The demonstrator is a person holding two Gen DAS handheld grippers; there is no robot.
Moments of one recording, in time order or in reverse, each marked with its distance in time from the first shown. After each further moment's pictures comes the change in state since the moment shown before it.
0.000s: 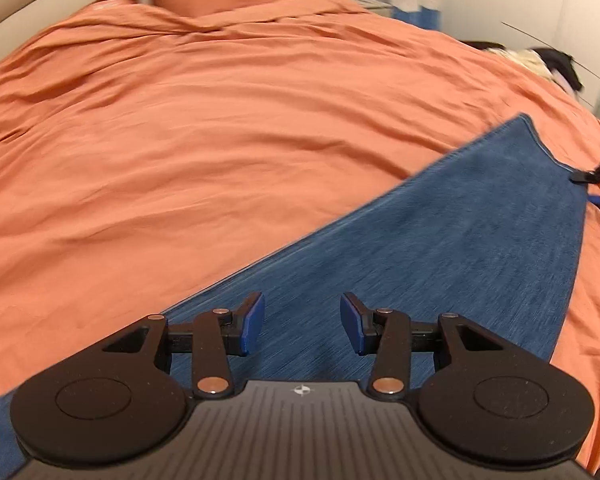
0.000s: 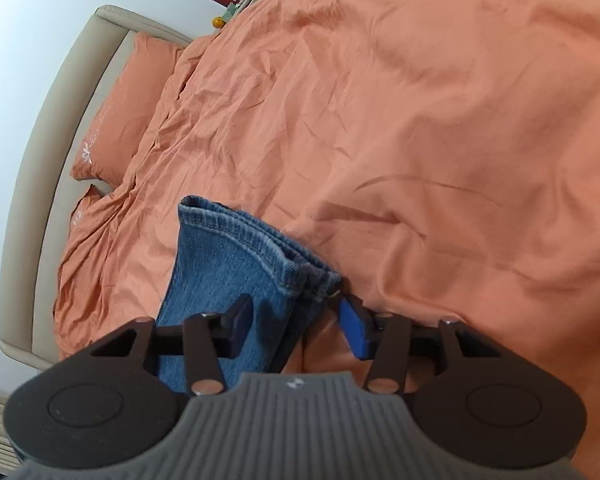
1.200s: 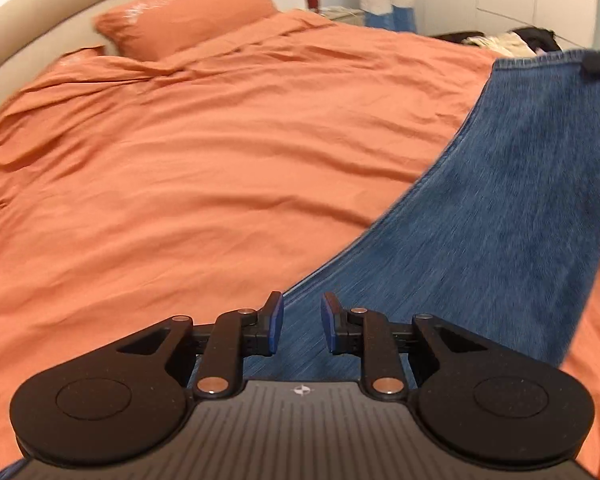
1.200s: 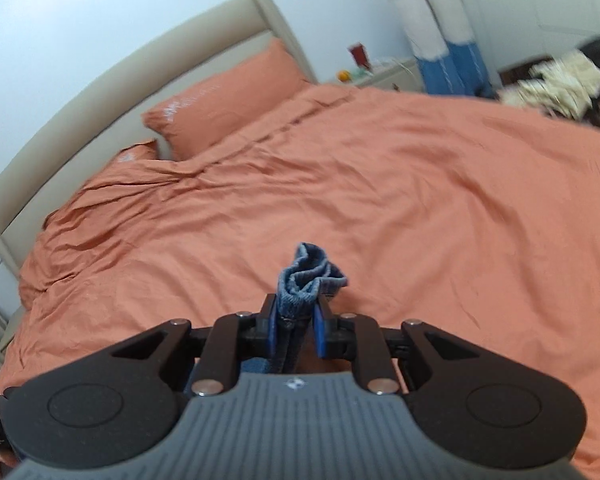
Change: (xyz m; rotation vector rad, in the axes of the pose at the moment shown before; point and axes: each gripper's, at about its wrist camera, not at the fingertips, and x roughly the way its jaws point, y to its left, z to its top) left arm -0.011 -0.044 0.029 0.109 -0.065 0.073; right arm -0.075 0.193 -0.025 -0.612 -0.172 -0.020
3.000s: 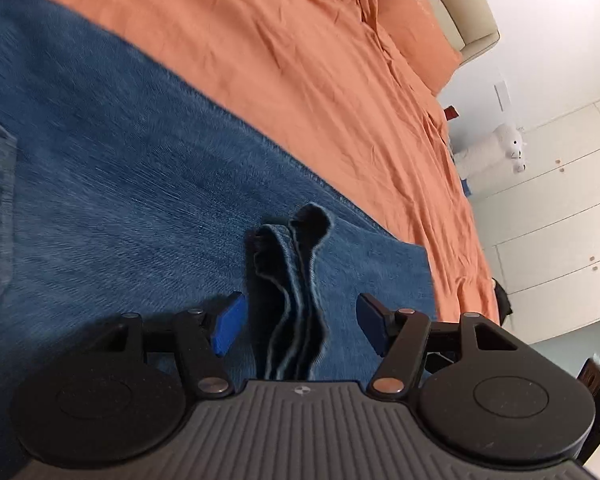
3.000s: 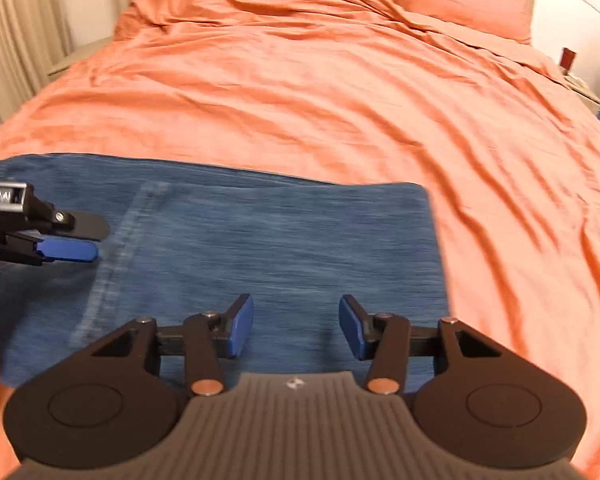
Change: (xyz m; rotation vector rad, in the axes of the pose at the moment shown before) left arm -0.013 0.172 -0.204 -1.068 -0.015 -0.436; right arm 0.058 0.258 -0.205 -0.589 0.401 0.056
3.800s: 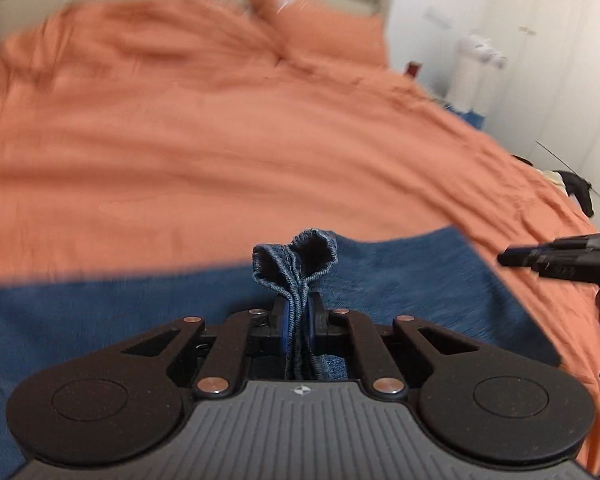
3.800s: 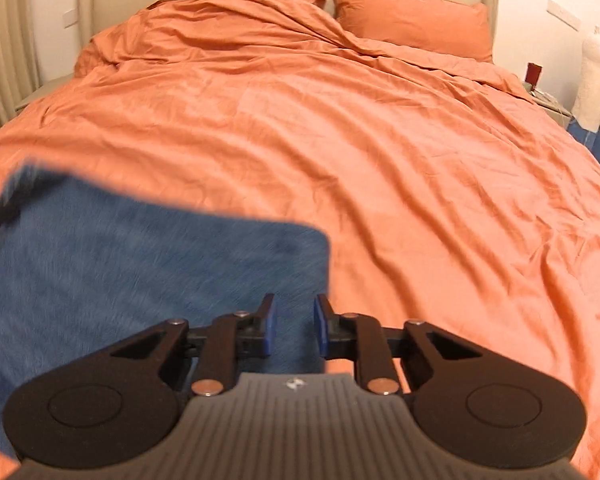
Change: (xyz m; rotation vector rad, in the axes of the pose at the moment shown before) left arm -0.004 -0.061 -0.006 0.603 -0.139 0.258; right arm 0.036 -0.073 0.031 0.049 -0.121 -0.062
